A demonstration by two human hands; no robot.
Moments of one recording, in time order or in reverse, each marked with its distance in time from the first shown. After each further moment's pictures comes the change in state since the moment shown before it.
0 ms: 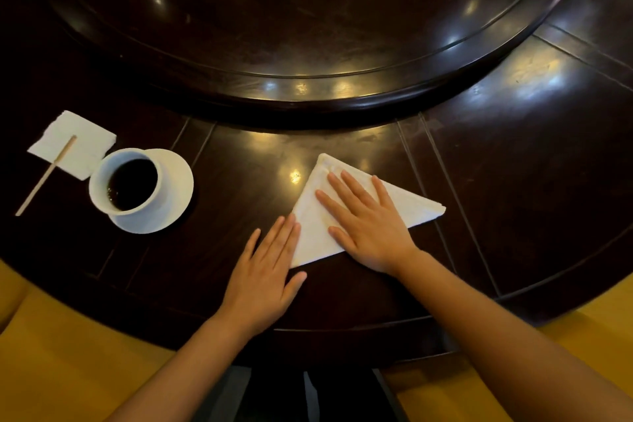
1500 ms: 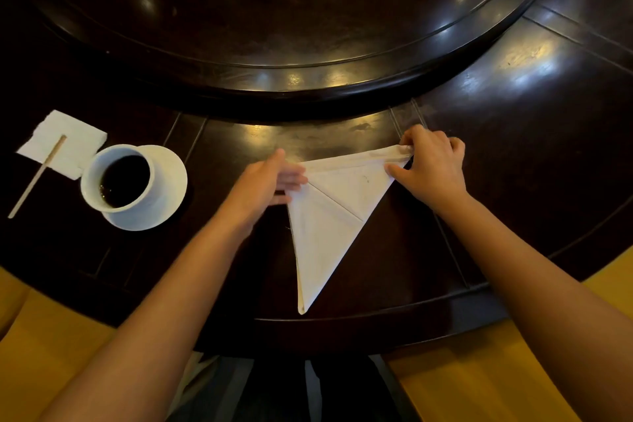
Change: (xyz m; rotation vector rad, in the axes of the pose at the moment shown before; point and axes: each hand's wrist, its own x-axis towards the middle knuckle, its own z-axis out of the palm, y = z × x) left_hand 0.094 -0.012 -0.073 -1.227 -0.111 -0.571; right_hand 0.000 0.075 -0.038 0.246 0.325 0.552
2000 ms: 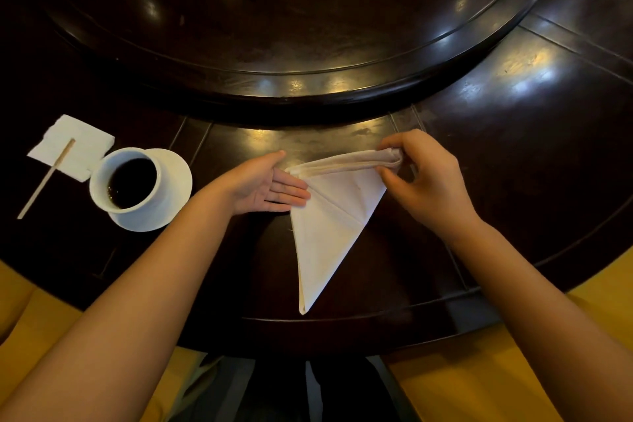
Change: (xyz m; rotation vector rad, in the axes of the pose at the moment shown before) left_hand 0.024 0.013 -0.024 -0.094 -0.393 -0.377; right_hand -0.036 -0.052 -0.057 0.388 0.121 -0.346
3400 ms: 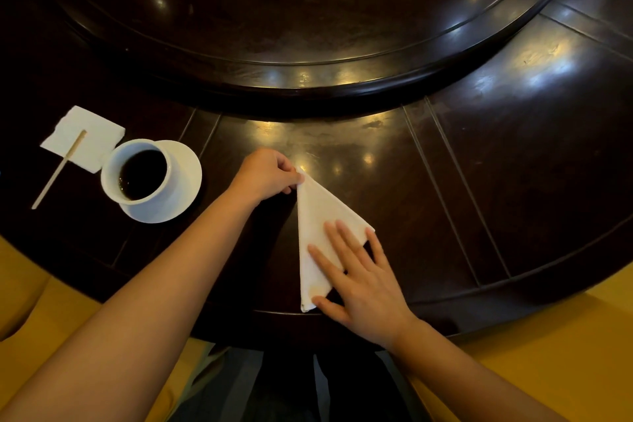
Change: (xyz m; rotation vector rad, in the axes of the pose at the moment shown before) left_hand 0.002 -0.007 0.014 0.567 0.557 0.248; right_hand -0.122 -0.030 0.098 -0.319 -0.396 -0.136
